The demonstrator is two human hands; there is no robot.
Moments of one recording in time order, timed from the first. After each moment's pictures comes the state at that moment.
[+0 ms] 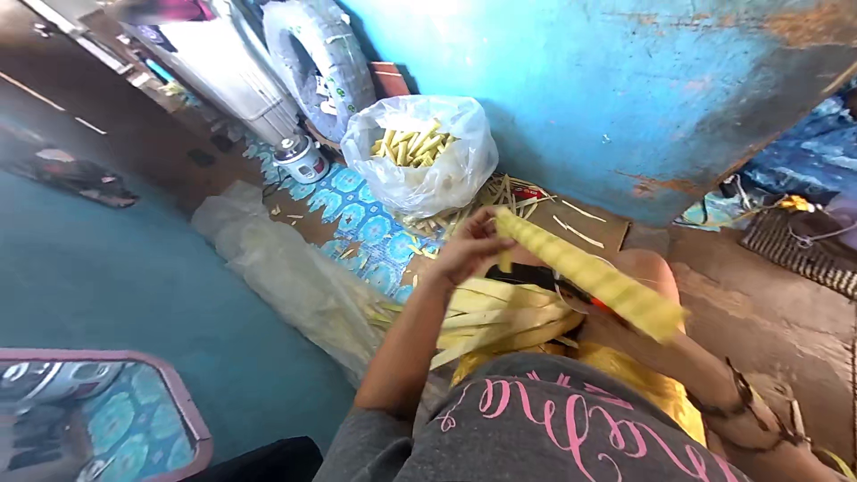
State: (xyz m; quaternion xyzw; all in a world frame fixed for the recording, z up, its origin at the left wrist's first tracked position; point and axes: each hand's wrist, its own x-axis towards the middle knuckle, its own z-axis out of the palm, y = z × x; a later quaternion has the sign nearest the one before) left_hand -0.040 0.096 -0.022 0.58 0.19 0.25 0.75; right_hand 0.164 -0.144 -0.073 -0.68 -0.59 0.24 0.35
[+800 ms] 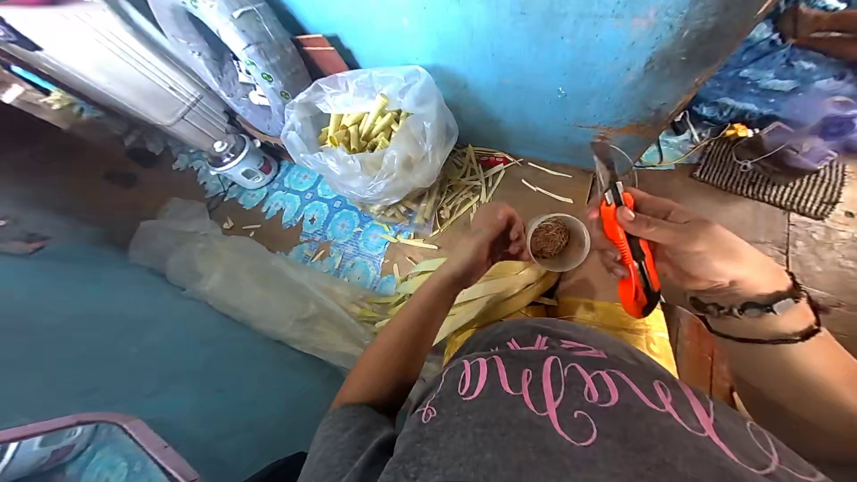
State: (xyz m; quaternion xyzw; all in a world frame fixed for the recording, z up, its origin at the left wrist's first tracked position) left_hand -0.006 0.049 -0.049 0.59 0.10 0.07 0.80; right_hand 0.186 -0.139 0.012 -0.48 -0.39 0.55 0.56
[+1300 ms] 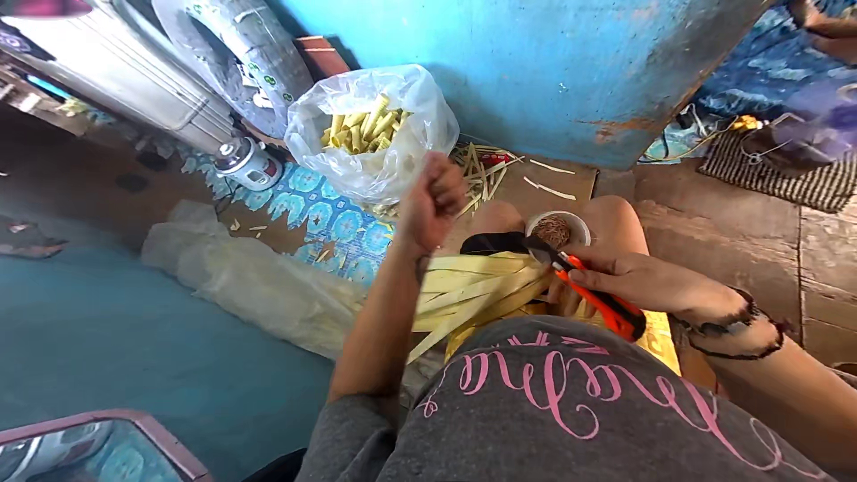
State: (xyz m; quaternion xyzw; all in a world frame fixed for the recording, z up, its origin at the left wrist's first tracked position) left_hand -0.007 0.101 0.007 0.46 0.14 0.28 0.83; right_hand 0.174 -0.146 -0.014 -0.52 -0.47 0.60 0.38
